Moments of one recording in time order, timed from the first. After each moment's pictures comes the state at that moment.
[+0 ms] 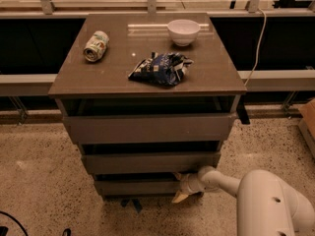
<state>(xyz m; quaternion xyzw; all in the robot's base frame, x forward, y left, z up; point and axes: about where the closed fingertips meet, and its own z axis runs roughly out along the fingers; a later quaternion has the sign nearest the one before) 0.614 -0.107 0.180 -0.69 0.65 0.11 0.31</state>
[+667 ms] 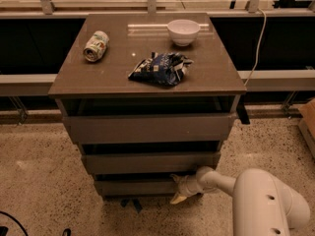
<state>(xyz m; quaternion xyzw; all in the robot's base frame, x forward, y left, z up) 0.602 -0.101 0.166 -0.69 0.64 0.13 0.29</state>
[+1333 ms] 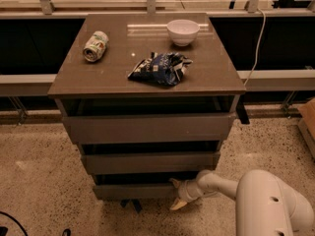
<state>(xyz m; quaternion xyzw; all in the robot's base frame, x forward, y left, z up) 0.575 -0.093 0.164 -0.70 0.63 0.15 0.29</state>
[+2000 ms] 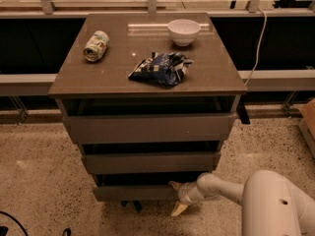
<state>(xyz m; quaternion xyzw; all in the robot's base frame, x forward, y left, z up) 0.559 -0.092 0.174 -0.70 0.63 0.15 0.29</state>
